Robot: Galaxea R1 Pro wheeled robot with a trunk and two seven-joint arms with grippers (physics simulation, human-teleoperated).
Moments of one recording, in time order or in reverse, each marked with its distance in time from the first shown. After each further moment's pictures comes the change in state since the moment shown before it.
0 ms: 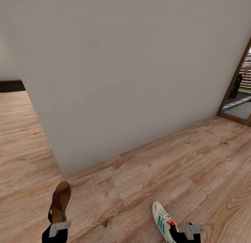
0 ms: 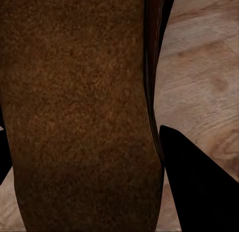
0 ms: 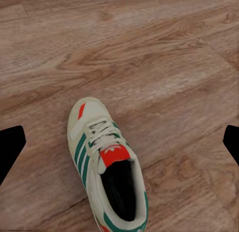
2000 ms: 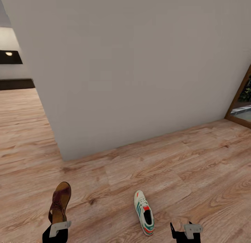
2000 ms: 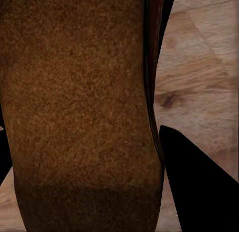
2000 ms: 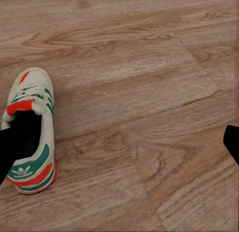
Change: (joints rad) left arm 0.000 -0.003 0.001 0.000 0.000 0.000 0.001; right arm 0.000 0.000 0.001 -0.009 0.001 0.000 -0.001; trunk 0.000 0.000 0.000
